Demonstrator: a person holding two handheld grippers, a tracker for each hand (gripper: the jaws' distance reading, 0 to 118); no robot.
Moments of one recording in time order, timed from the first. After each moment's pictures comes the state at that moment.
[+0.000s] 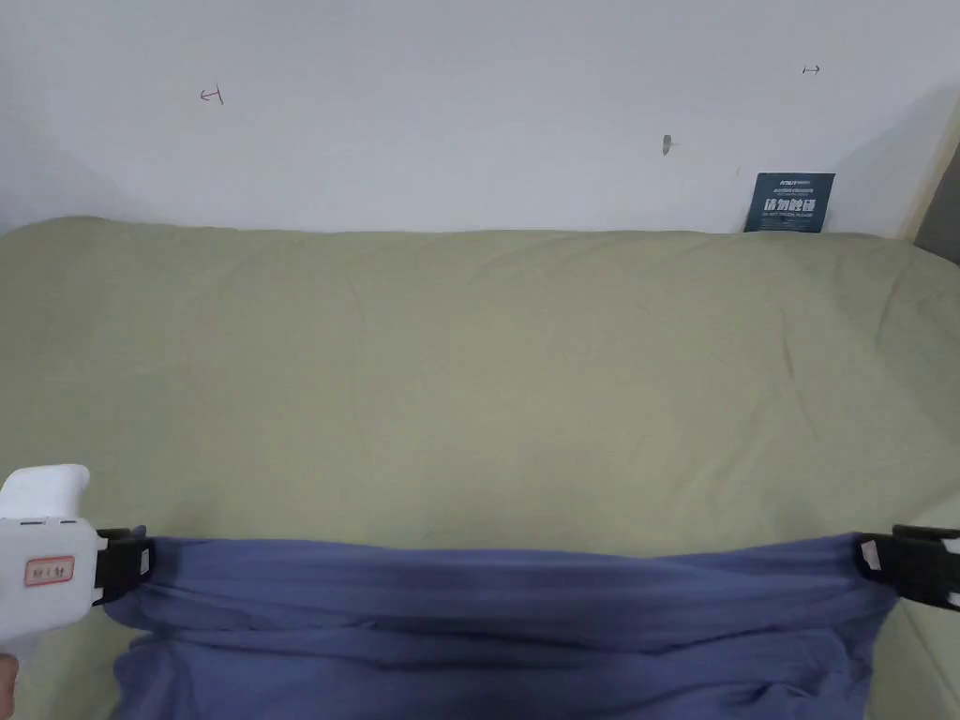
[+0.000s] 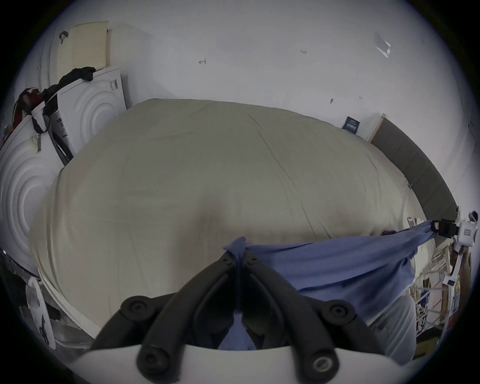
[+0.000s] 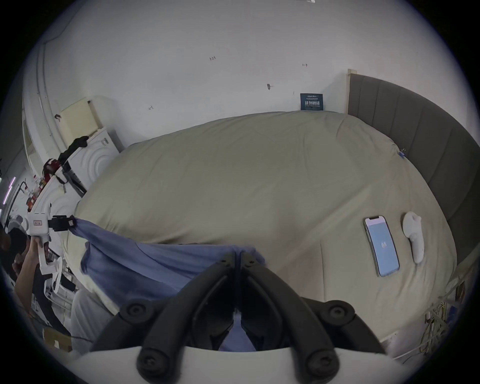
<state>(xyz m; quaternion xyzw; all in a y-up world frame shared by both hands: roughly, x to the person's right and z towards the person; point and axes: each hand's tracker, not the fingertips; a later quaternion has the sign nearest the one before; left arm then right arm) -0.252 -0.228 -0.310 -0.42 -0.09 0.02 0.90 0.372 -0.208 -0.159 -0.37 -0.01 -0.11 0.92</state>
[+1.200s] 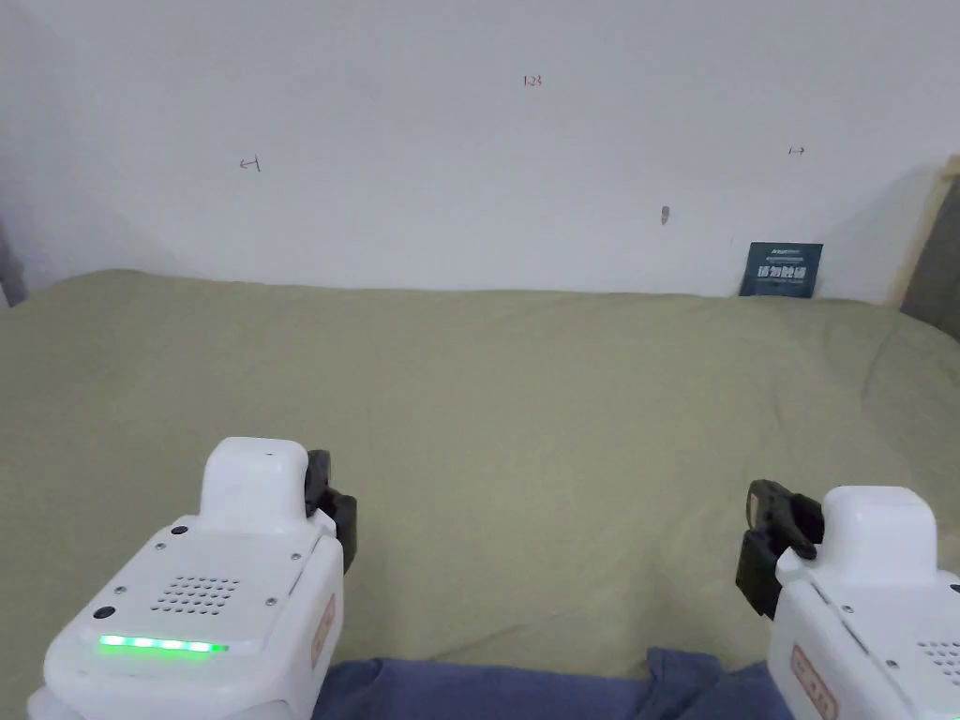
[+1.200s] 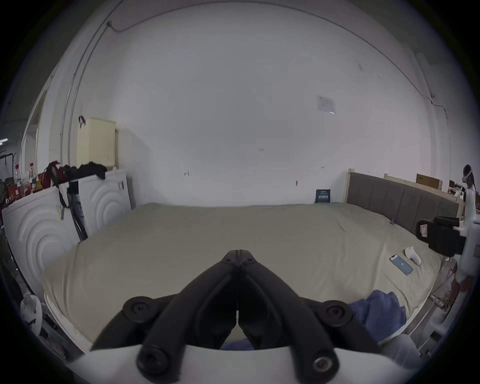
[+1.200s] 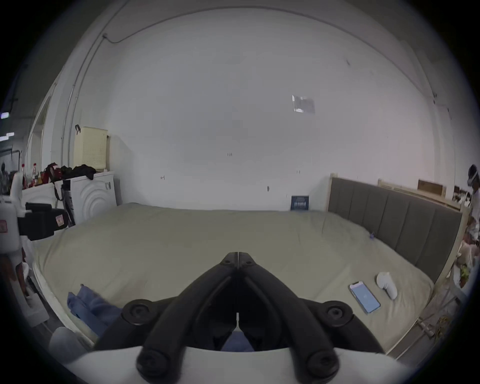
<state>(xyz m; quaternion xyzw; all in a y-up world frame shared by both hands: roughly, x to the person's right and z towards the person) -0.100 -0.155 -0.188 -0.10 -0.08 -0.02 0.99 0.198 -0.165 -0.111 -0.06 -0.10 0.01 0.99</state>
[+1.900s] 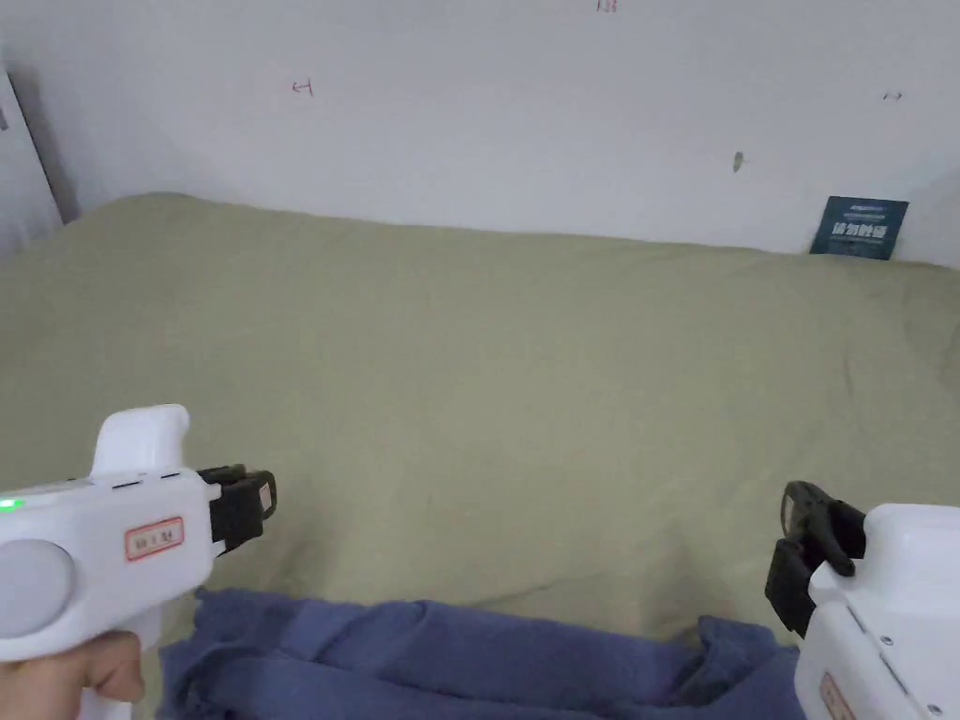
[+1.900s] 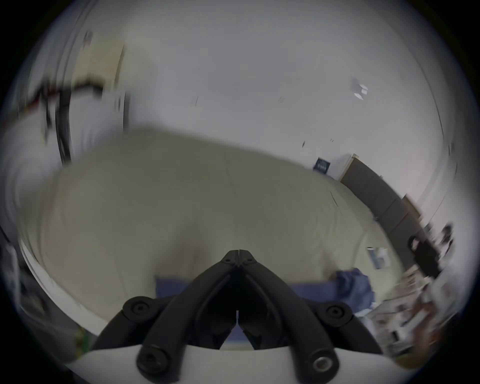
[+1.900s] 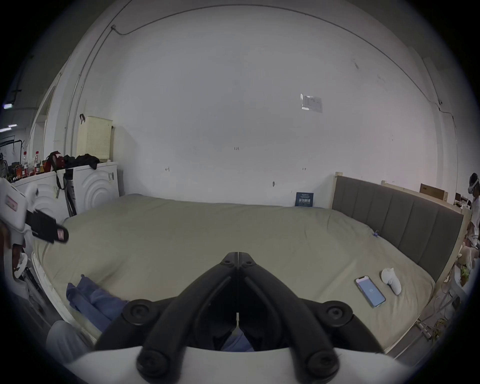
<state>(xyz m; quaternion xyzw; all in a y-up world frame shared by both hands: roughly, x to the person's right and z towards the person) -0.252 -0.198 -0.251 -0.37 -0.14 0.16 0.91 0.175 -0.189 -0.114 -0.10 -0.08 0.02 0.99</state>
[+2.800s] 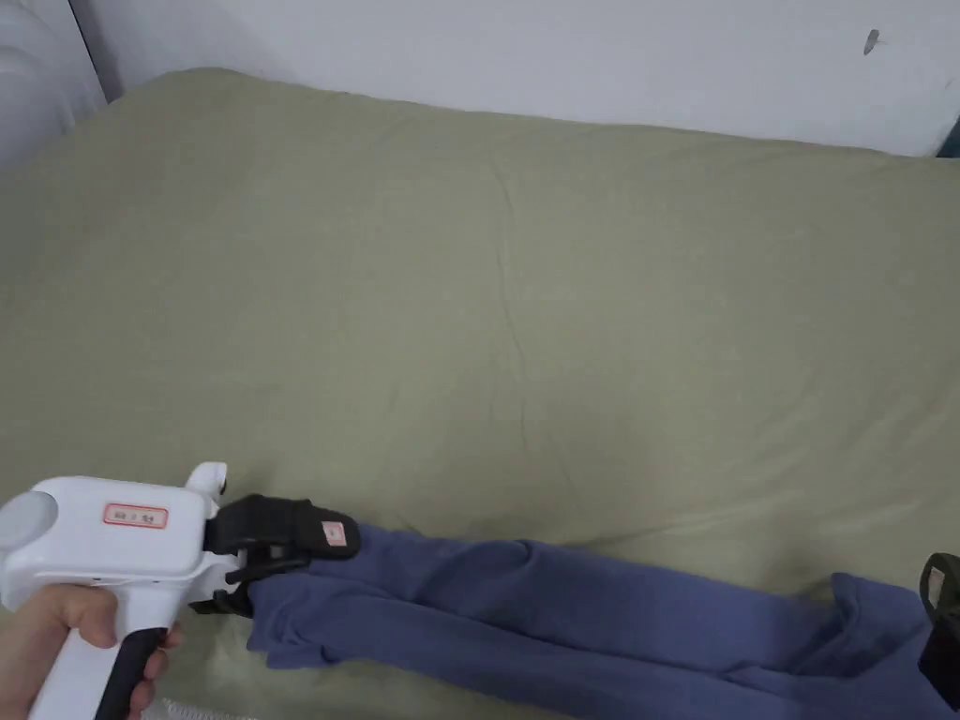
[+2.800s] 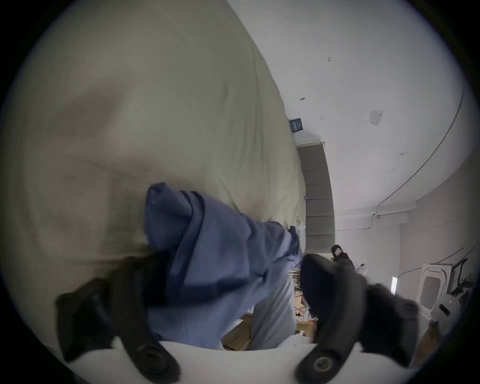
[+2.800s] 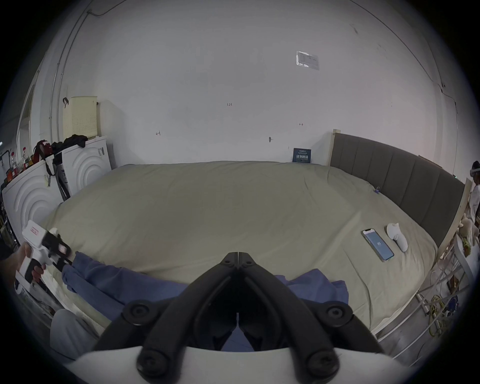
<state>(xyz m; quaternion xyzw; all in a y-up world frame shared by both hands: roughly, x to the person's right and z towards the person) -0.339 -0.366 -0.326 -0.55 -0.32 0.40 0.67 0.162 -0.239 -0.124 -0.22 -0.11 -0.02 0.97</state>
